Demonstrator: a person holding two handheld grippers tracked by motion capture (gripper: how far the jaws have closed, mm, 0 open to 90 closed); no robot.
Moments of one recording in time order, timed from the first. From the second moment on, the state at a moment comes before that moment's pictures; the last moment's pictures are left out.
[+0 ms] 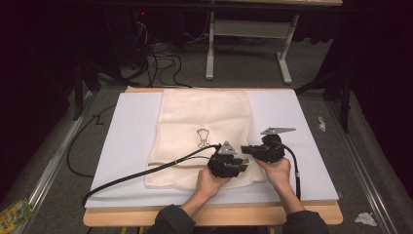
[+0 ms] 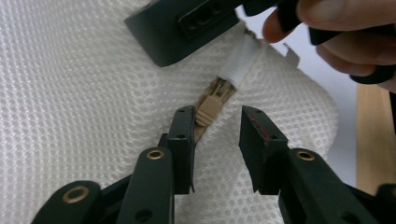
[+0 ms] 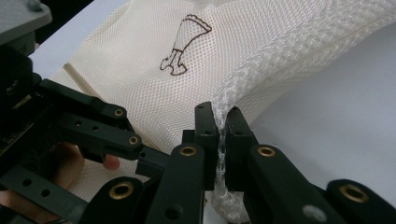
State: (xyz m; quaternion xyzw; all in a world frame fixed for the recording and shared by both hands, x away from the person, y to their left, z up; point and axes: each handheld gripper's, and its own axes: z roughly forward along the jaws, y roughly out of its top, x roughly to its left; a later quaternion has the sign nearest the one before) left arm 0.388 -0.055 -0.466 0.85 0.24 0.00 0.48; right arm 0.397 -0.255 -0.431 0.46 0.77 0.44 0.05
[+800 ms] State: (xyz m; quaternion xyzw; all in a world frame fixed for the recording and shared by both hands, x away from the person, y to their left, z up) left arm 0.386 -0.047 -0.465 0.84 0.24 -0.01 0.48; right arm 0.396 -0.258 -0.432 0.46 0.77 0.44 0.06
